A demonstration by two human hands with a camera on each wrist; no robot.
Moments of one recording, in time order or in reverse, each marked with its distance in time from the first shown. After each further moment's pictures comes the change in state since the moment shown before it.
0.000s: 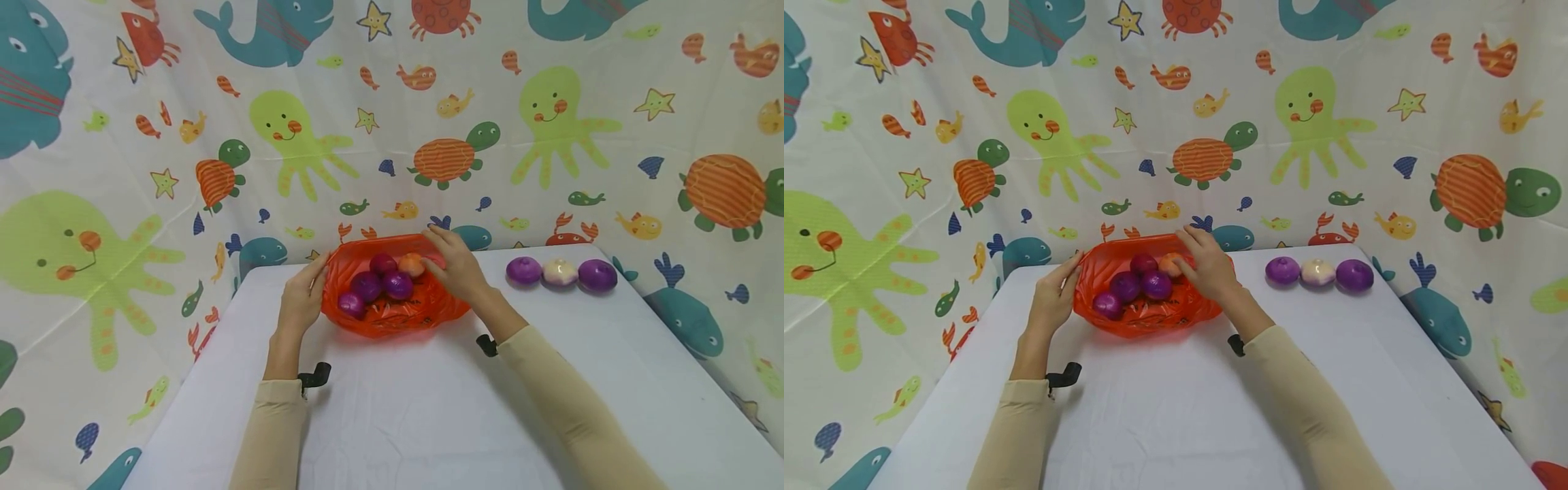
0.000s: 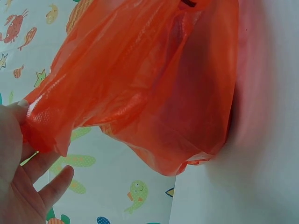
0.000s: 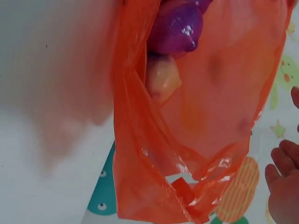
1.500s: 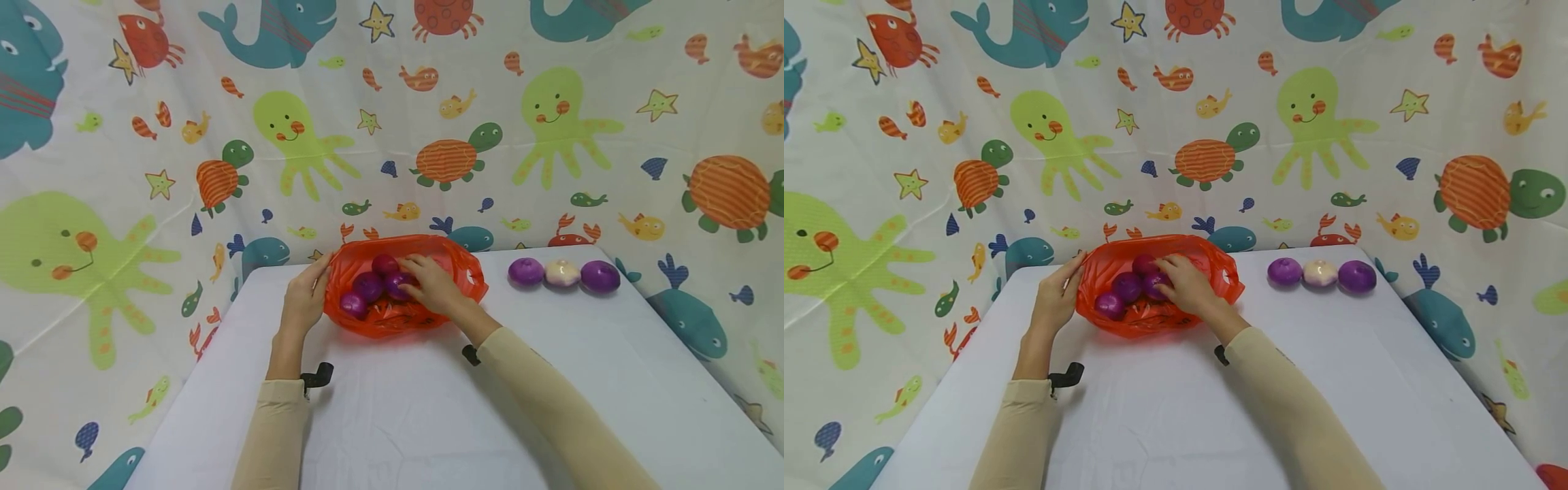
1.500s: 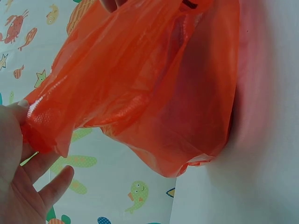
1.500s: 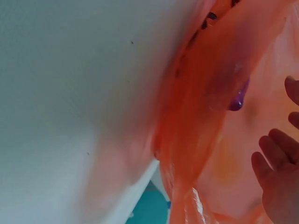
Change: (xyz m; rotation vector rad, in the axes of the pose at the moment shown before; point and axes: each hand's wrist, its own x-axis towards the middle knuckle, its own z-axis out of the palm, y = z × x) left_hand 0.000 -0.002 0.001 -0.004 -0.001 0.010; right_hand -0.002 -0.007 0.053 0.023 -0.299 0.025
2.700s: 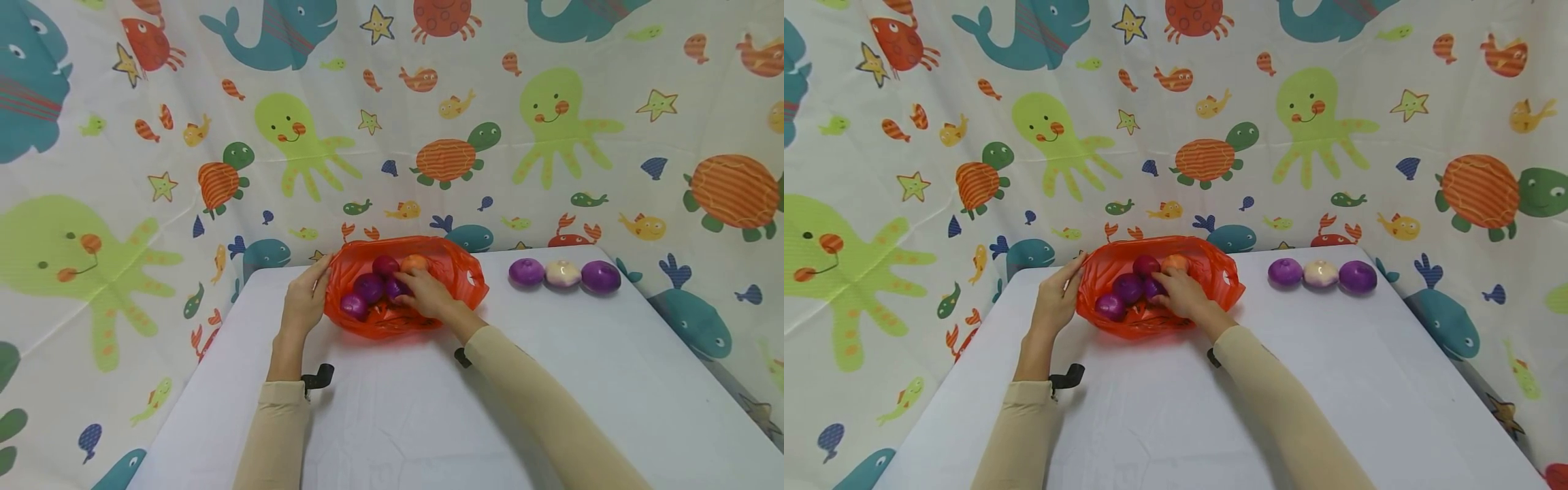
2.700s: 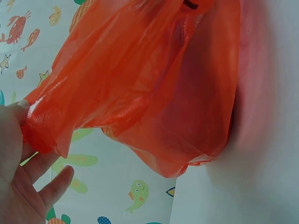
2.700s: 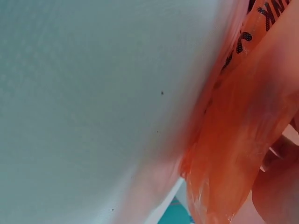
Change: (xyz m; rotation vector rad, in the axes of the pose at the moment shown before) left_hand -0.001 0.001 -0.001 -0.003 0.006 -0.007; right_hand 0.007 0.008 0.028 -0.051 -0.184 0.118
